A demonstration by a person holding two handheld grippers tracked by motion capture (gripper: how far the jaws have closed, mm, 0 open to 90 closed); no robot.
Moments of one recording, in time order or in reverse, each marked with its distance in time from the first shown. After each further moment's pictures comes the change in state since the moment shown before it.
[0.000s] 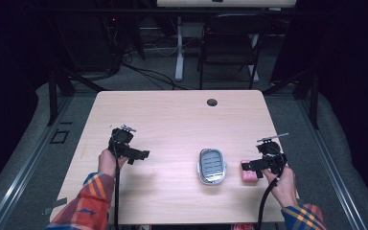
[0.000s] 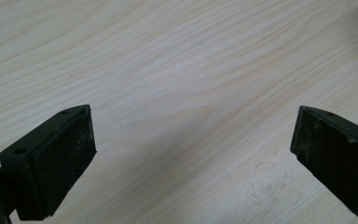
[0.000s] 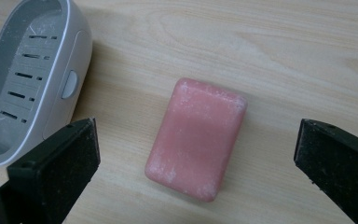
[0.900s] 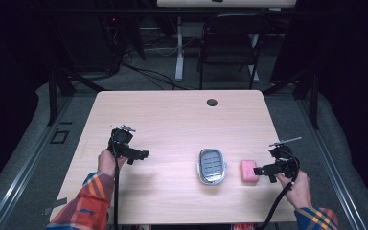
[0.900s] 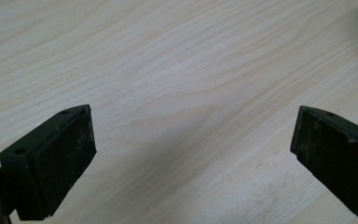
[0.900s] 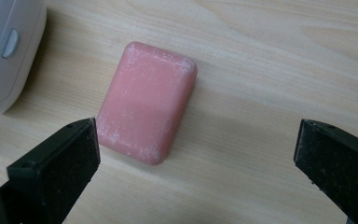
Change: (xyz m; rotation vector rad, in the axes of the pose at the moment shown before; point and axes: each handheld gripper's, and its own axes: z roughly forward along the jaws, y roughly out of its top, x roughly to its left) left arm 0.002 -0.001 0.000 0.002 -0.010 -0.005; right arm -0.036 -0.018 -0.006 0.032 0.000 -0.017
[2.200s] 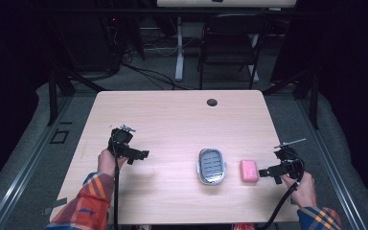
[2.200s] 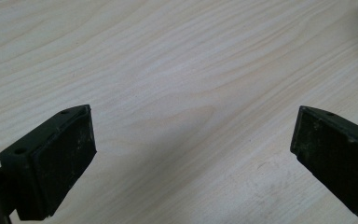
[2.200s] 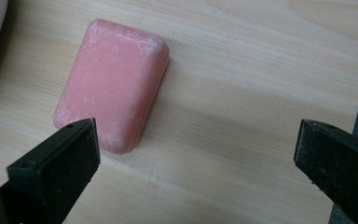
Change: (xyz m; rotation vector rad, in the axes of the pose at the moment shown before) left arm 0.000 0.000 0.000 -0.002 0.005 0.003; right arm -0.024 -0.007 0.009 0.038 0.013 0.007
